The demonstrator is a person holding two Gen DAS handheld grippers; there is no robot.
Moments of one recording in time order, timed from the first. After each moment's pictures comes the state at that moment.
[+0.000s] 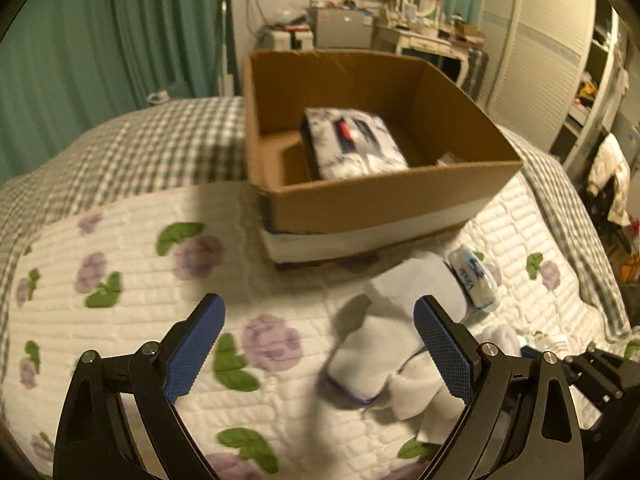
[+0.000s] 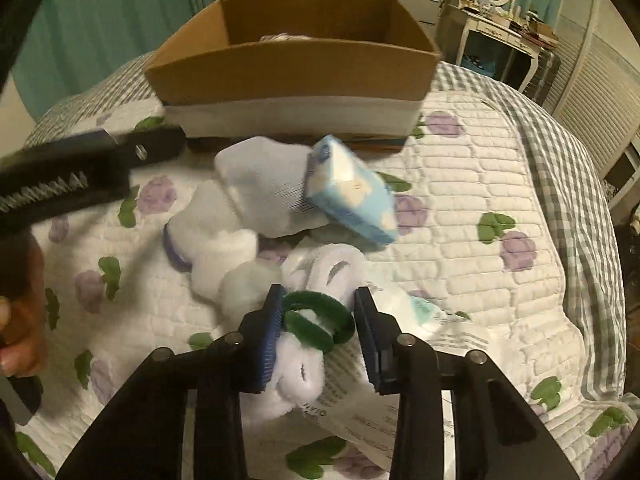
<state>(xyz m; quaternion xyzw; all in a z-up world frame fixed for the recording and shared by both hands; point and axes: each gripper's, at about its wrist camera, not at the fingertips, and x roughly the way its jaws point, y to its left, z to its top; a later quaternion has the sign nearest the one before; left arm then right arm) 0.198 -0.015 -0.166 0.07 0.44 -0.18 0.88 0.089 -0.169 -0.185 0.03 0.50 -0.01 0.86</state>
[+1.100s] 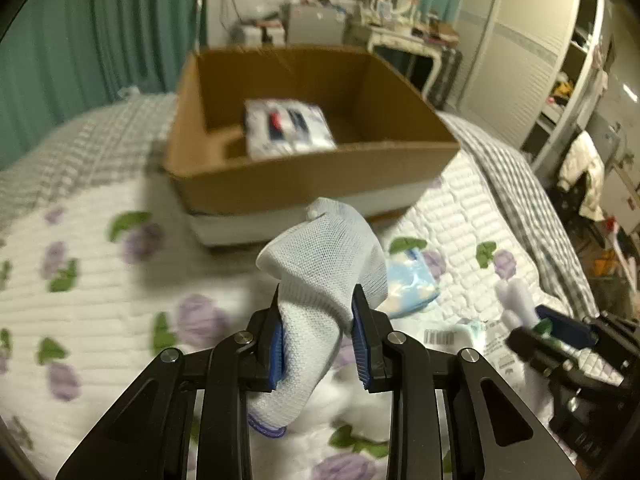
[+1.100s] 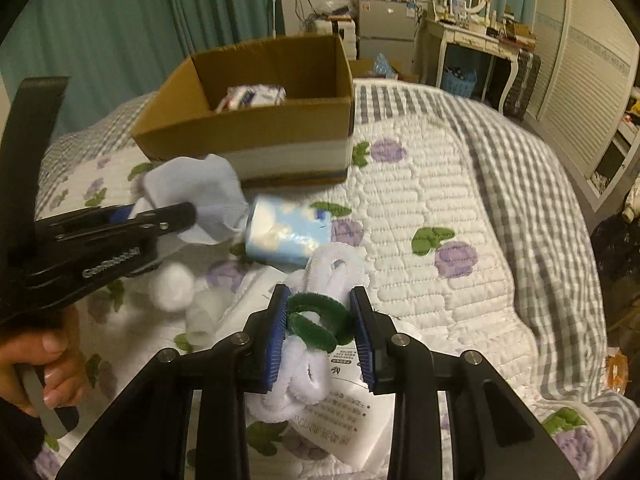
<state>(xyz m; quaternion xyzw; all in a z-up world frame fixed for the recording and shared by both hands) 0.167 -0.033 -0.149 0.05 0.43 -0.22 0.87 0.061 -0.209 -0.142 0.05 0.46 -0.02 0.89</state>
